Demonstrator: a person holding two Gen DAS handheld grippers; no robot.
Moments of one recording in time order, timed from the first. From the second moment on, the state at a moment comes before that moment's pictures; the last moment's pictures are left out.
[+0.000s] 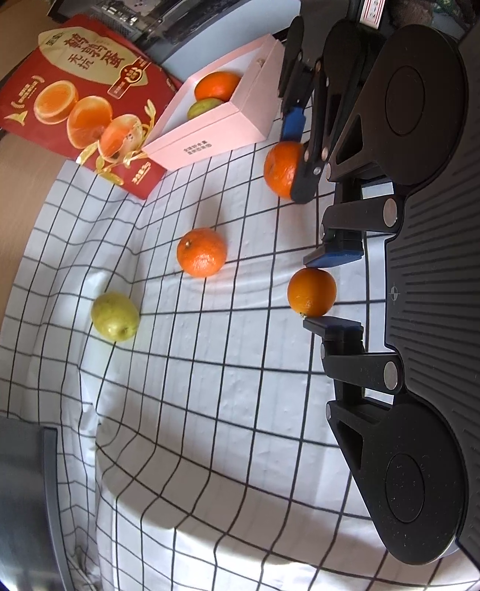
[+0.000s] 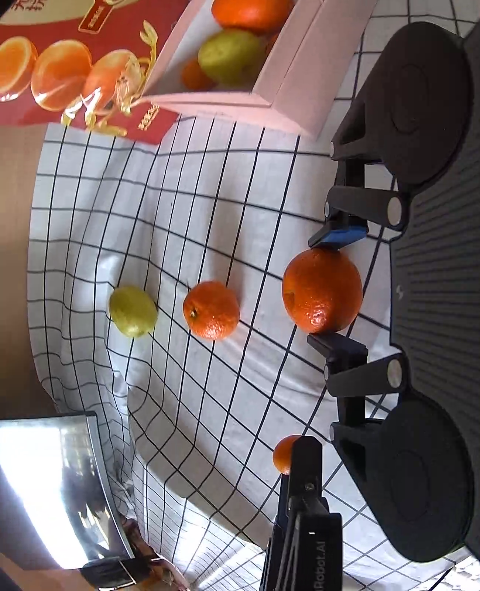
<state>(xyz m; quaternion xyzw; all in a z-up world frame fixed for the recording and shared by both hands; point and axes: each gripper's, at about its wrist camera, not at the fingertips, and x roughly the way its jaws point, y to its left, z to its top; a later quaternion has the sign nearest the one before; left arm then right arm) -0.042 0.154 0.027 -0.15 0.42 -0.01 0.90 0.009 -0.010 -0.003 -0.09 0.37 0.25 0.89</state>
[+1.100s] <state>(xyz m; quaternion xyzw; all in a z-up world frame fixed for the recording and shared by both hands) -0.022 0.069 0.014 -0.06 0.44 -0.07 0.89 -0.062 -0.123 -0.021 -0.06 0.36 0.13 0.92</state>
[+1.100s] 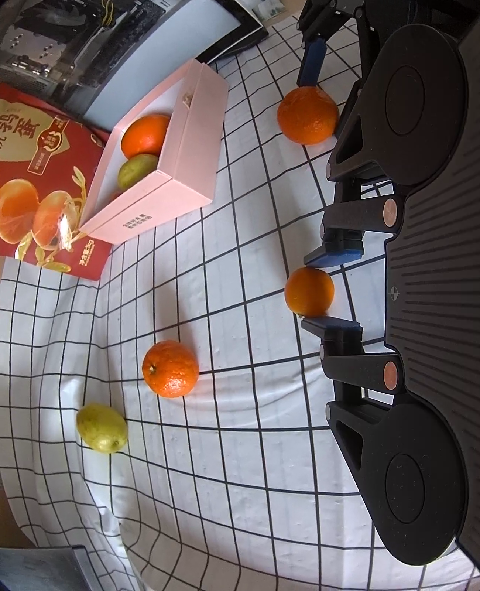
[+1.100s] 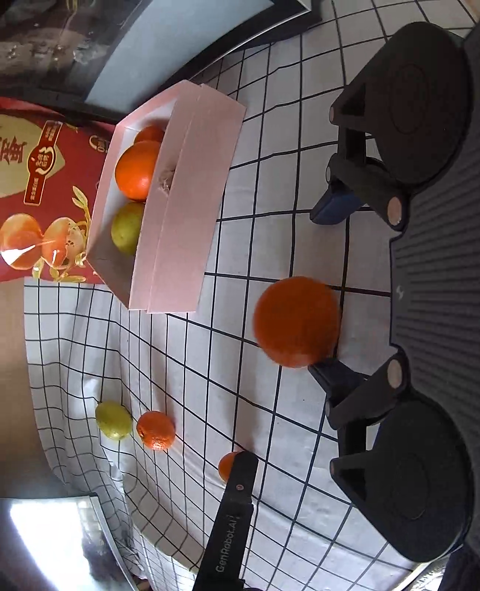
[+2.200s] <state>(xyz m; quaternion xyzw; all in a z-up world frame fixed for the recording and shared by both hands) -0.029 0.062 0.009 -0.04 0.41 -0.08 0.91 -0.065 -0.140 -0.029 -0.04 0.36 0.09 0.93</state>
